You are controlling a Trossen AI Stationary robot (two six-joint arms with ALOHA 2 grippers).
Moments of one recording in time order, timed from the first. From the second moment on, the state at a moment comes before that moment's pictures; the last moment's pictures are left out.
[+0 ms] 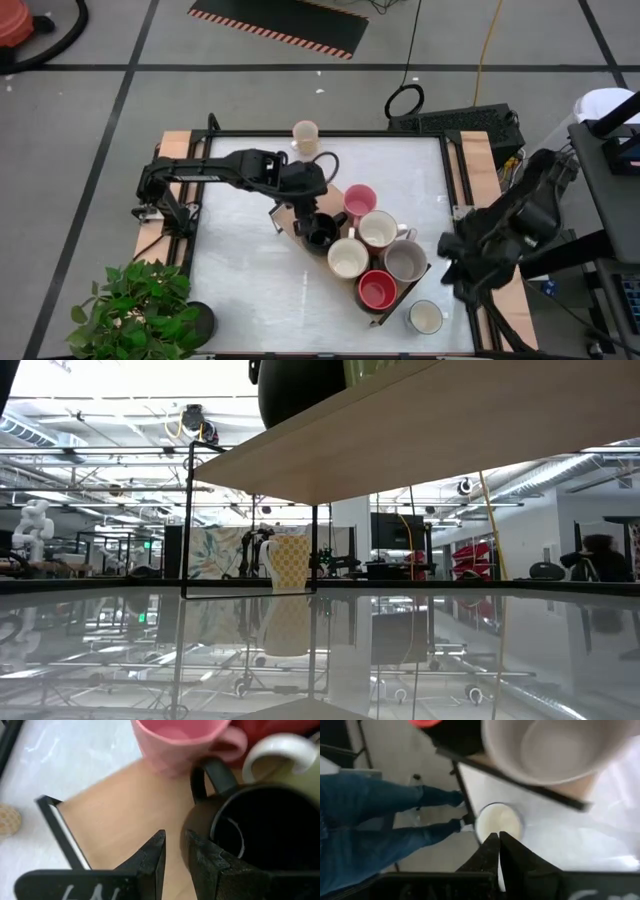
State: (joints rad) left arm -0.03 1.77 1.91 -1.16 -0.05 -0.25; right arm 0.83 1.16 1.43 -1.27 0.04 1.26
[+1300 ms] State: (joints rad) left arm 0.21 1.58 1.91 -1.17 -0.19 -0.13; right arm 0.96 1.16 0.78 -0.72 0.02 1.45
